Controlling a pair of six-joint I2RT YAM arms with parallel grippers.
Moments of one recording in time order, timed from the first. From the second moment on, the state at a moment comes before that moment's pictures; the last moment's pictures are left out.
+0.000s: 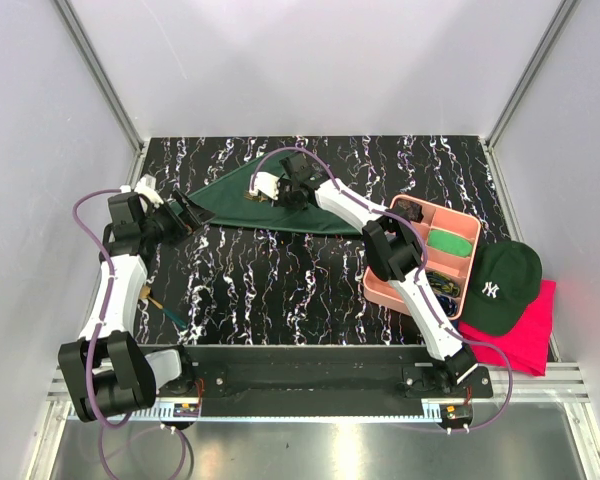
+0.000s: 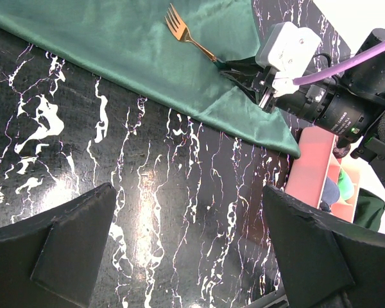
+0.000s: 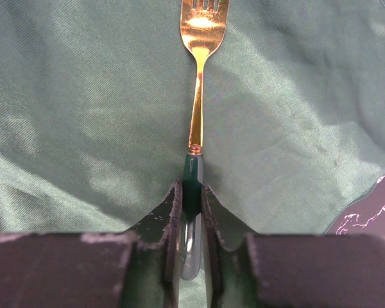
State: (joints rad) left arm 0.22 1.16 0.82 -0.29 0.57 -0.53; right arm 0.64 2.57 2.25 -0.51 -0.17 -0.86
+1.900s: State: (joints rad) left arm 0.39 1.38 0.74 -0.53 -0.23 -0.59; right arm 0.64 1.60 1.33 -0.11 -0.17 -0.19
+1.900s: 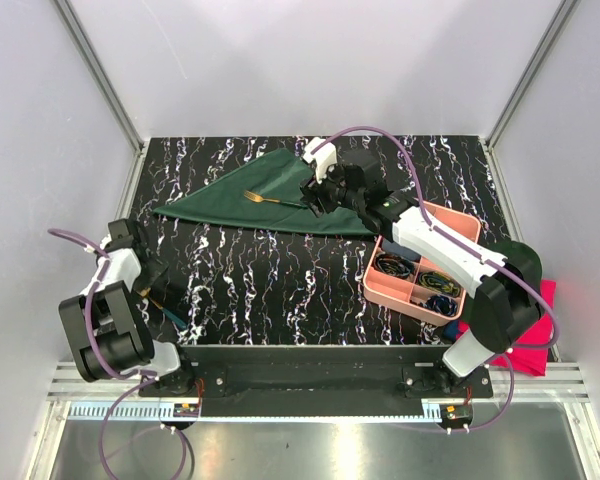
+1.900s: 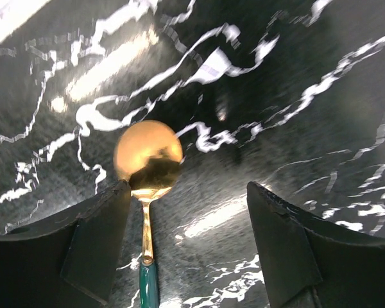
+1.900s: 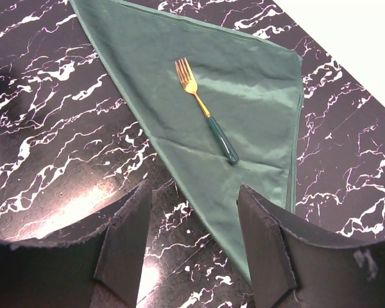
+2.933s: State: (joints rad) left arm 0.38 1.41 0.72 -0.47 -0.09 -0.63; right arm 0.64 1.61 1.33 -0.10 -0.19 -0.18
